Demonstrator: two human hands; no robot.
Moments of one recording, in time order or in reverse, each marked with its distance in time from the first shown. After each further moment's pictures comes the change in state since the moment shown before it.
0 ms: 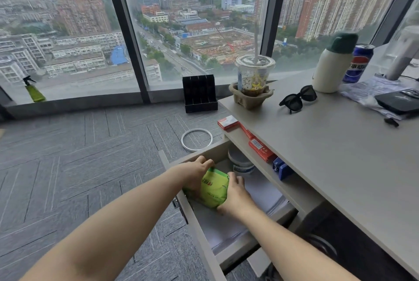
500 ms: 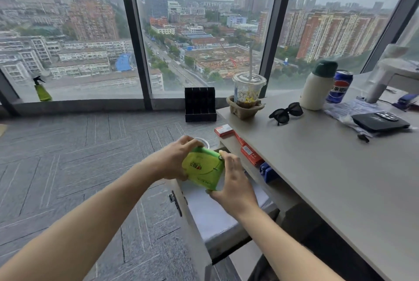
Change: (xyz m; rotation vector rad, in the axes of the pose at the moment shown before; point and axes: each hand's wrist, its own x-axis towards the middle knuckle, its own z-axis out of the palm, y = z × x) left_hand -0.093 -0.006 -0.047 -0.252 0.440 0.126; right_hand -0.063 -0.031 -0.055 -0.061 0.378 -0.470
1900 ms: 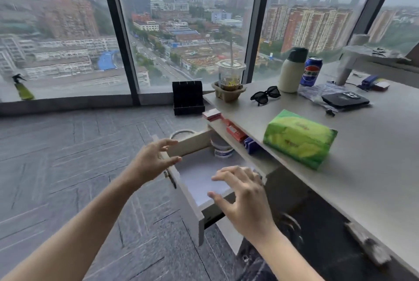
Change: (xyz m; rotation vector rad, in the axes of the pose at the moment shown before) left_hand -0.093 0.022 0.021 -0.385 0.244 -0.206; right_hand -0.124 -0.033 -0.045 -0.092 0.145 -0.122
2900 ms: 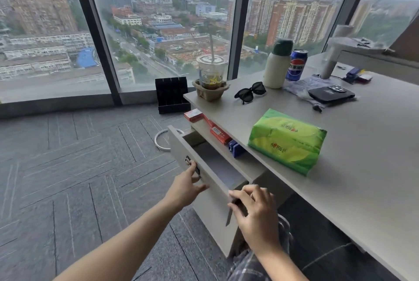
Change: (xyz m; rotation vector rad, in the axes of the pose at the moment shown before) left_hand 0.042 0.023 0.148 -0.215 -0.228 -0.220; right_hand -0.031 0.099 0.030 -0.217 0.172 0.175
